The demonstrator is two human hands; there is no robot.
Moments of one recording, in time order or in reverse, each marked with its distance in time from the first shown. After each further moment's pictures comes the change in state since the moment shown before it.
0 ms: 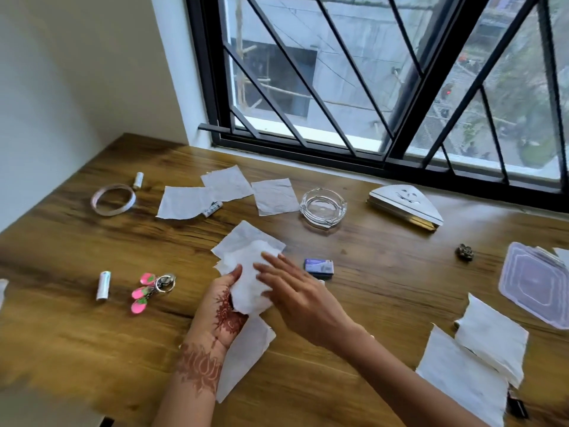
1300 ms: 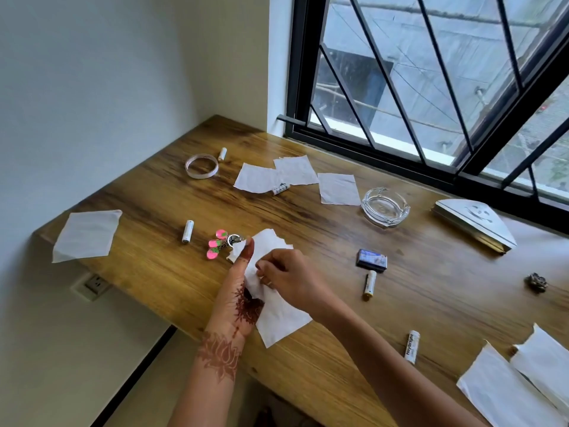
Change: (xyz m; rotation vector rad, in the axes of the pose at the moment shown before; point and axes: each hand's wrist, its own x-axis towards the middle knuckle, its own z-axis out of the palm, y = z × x) left_hand -0.056 -0.005 -0.056 -0.025 0.085 0.275; right_hand 0.065 -0.088 0.013 0.730 -0.419 0.782
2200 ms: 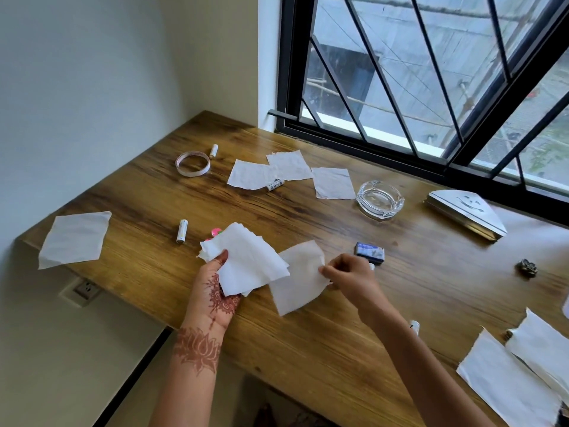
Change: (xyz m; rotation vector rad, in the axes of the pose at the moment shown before) left_hand -0.002 0.019 -0.017 -0.055 0.225 0.137; right_hand -0.015 0.066 -0.045 0.223 0.363 0.239
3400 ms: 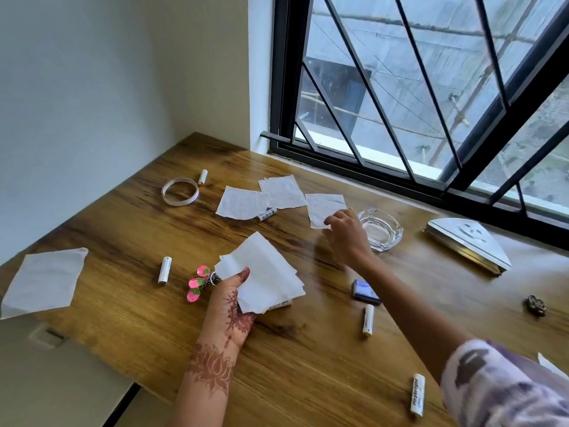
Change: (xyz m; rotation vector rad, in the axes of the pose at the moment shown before) left_hand 0.045 -0.005 0.048 -0.059 -0.046 -0.088; right_hand 0.159 -0.038 -0.021 -0.974 0.208 -0.582
